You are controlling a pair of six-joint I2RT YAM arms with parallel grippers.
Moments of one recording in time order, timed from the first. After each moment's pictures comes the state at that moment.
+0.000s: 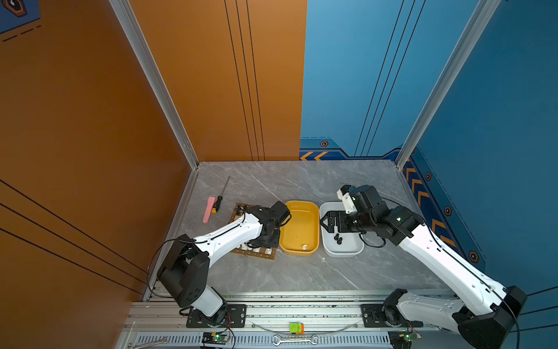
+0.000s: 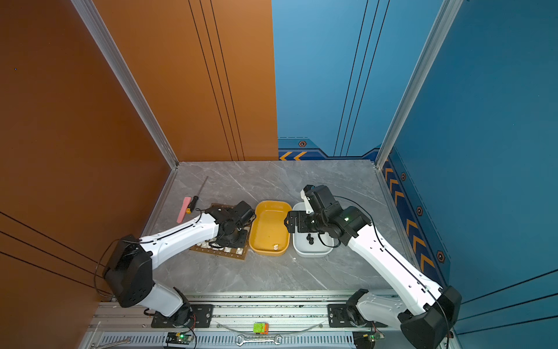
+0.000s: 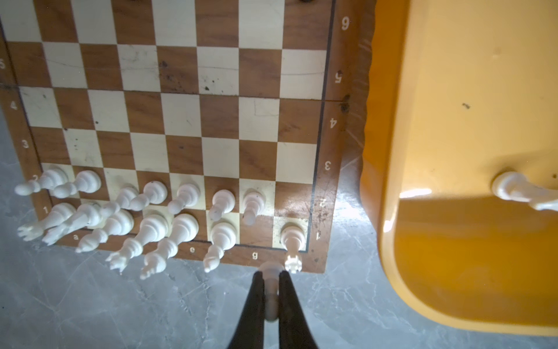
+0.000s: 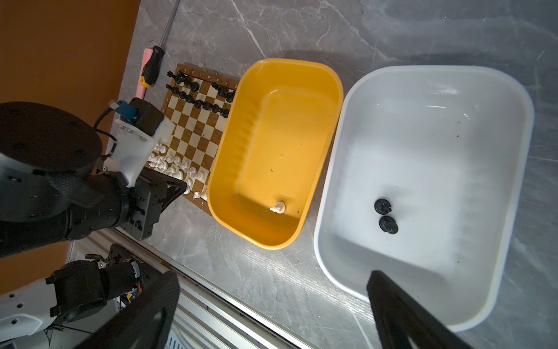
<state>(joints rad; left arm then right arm) -0.69 1.57 1.11 -1.00 -0.16 -0.56 0.62 1.18 1.20 -0.90 -0.13 0.52</state>
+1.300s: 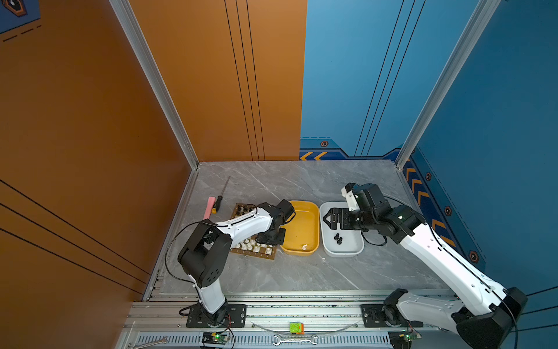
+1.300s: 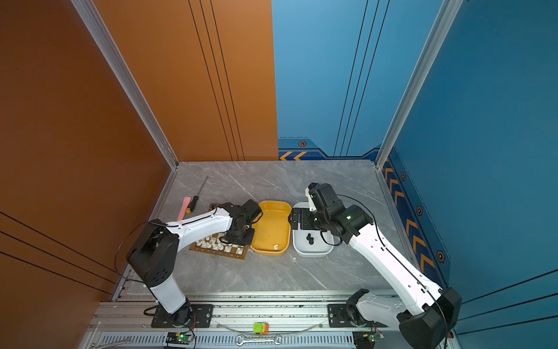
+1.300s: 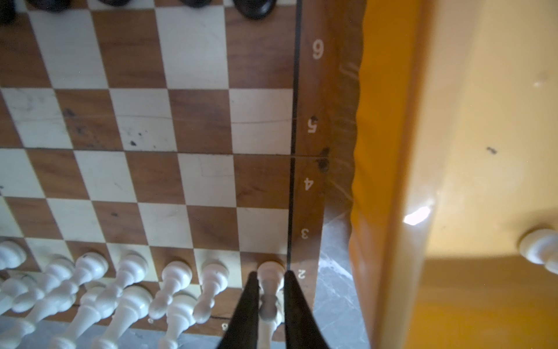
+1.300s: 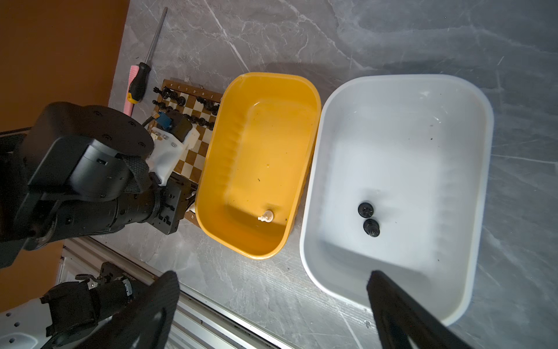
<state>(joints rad) -0.66 1.74 1.17 -0.92 -0.11 -0.51 0.58 1.18 1.20 -0.90 -0.11 0.53</state>
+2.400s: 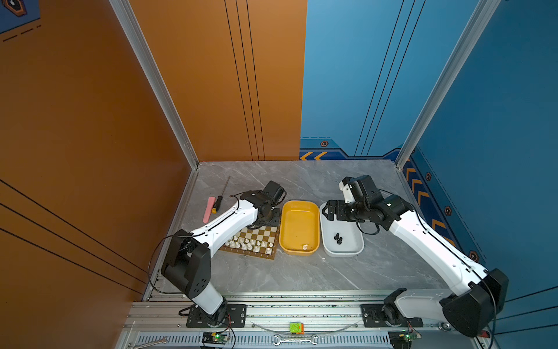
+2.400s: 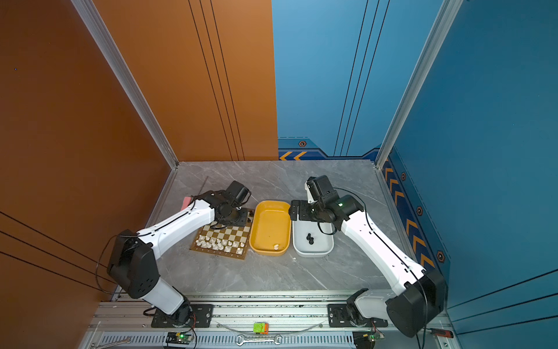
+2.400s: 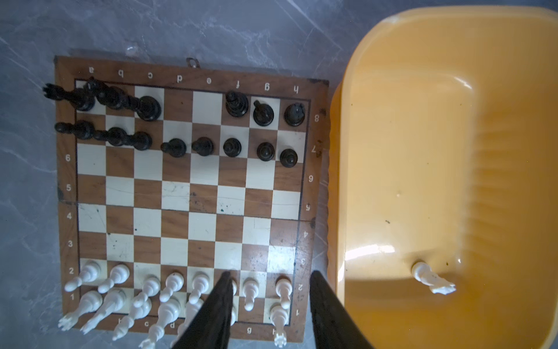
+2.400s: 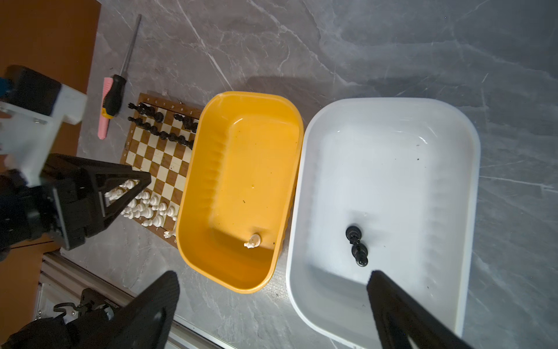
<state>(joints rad) -0.56 1.61 1.28 -0.88 -0.14 -0.45 0.50 1.34 1.26 -0.85 -0.12 0.48</state>
